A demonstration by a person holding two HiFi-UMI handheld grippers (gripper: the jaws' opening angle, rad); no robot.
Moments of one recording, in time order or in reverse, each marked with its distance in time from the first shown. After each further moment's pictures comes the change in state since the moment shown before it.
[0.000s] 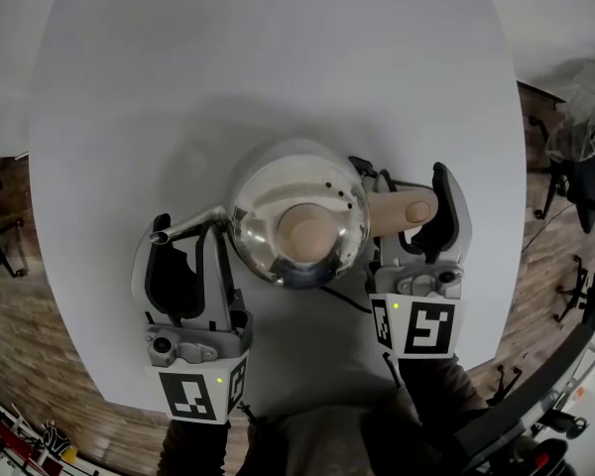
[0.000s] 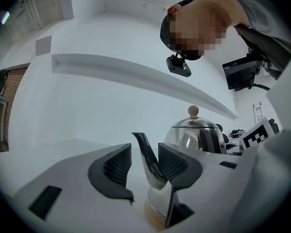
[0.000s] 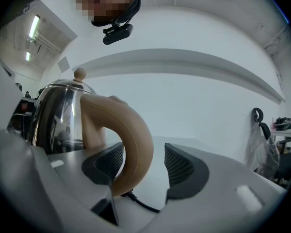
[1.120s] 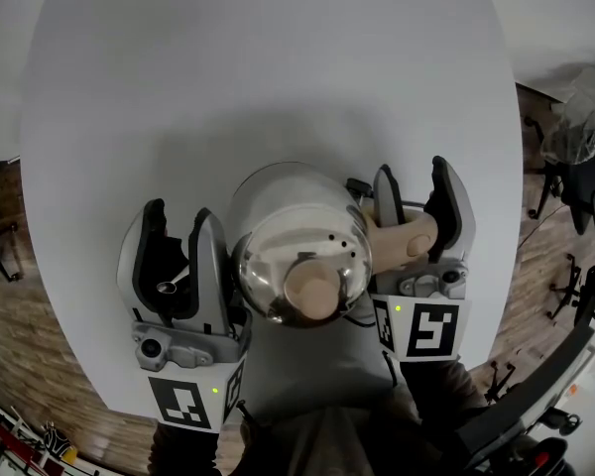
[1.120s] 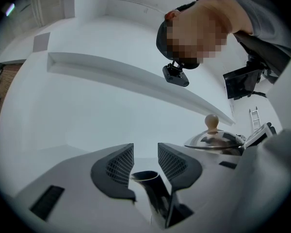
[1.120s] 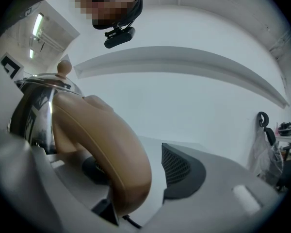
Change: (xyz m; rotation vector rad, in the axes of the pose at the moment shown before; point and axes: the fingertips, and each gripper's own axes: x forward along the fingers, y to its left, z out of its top) left arm 0.045 0.001 0.023 -0.007 -0.078 -0.057; right arm 0.033 -0.003 0.009 -0.036 -0.002 0.023
